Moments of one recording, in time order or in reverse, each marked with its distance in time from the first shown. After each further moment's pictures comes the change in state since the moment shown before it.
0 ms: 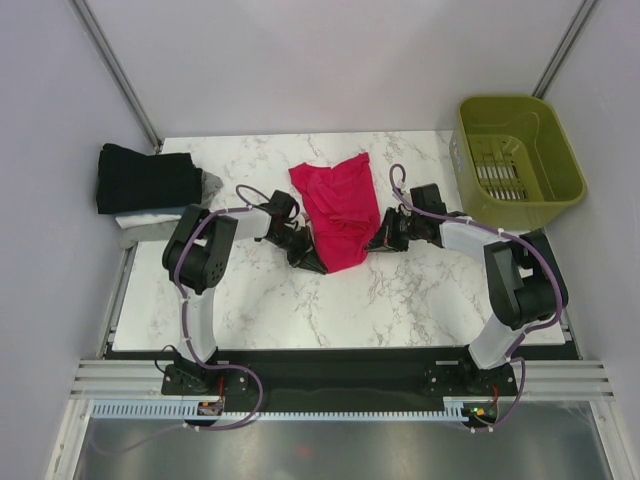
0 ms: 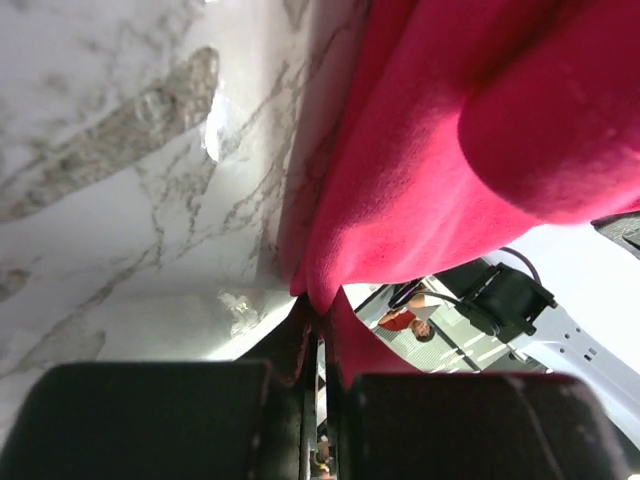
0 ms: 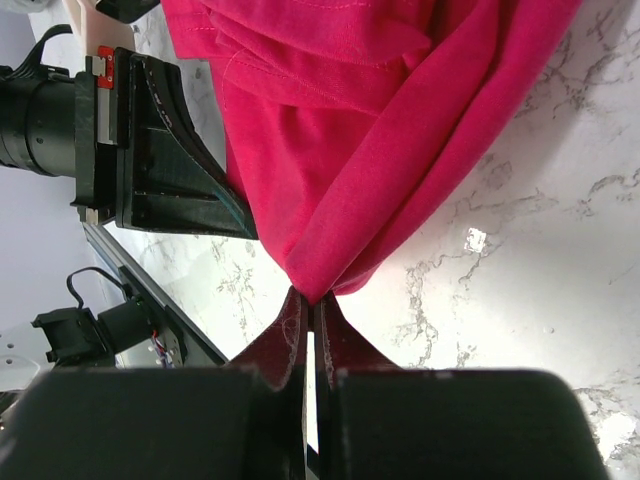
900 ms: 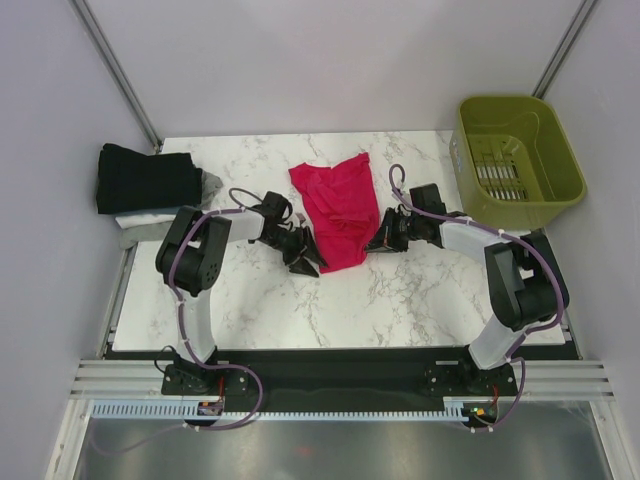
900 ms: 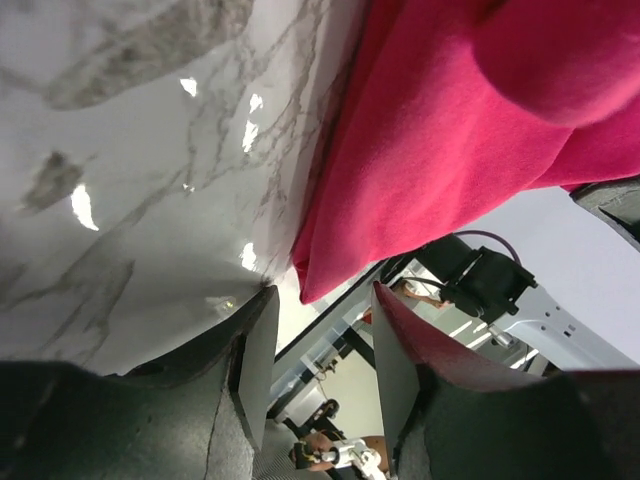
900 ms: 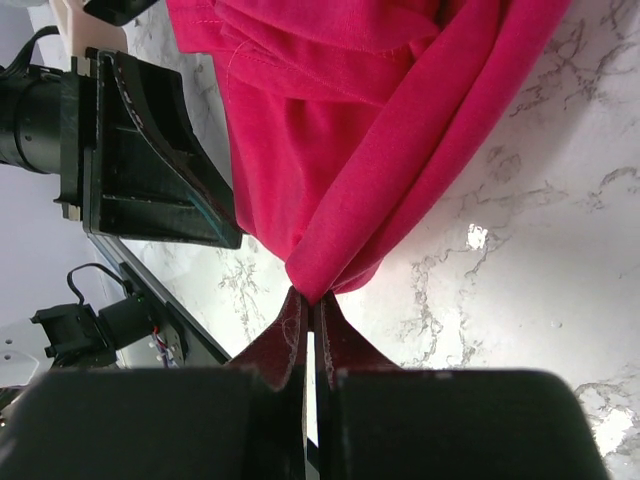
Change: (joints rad) left arm 0.035 -0.044 -0.051 0.014 0.049 0.006; right arm 0.007 -0.010 0.000 -0.013 -0.001 0.000
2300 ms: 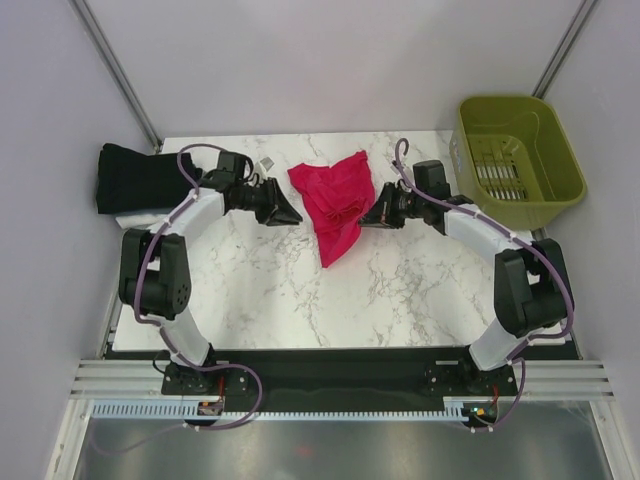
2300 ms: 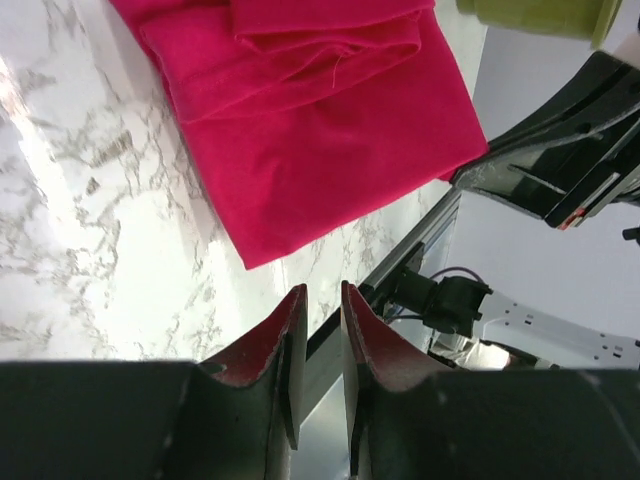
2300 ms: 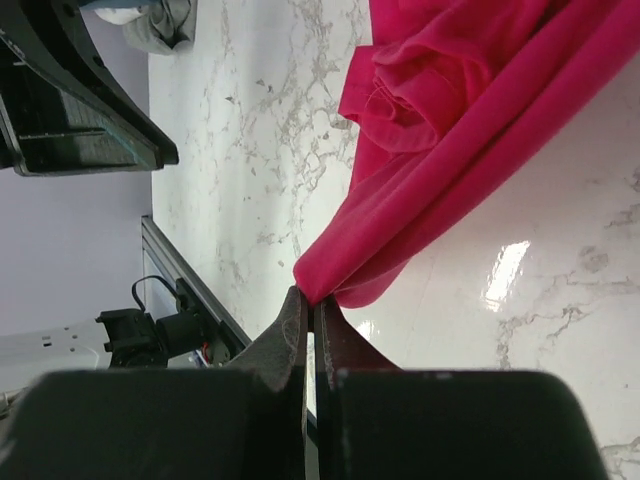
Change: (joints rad) left arm 0.193 -0.242 0.165 -0.084 0.000 0.150; right arm 0.000 -0.037 0.164 -0.003 -0.049 0.042
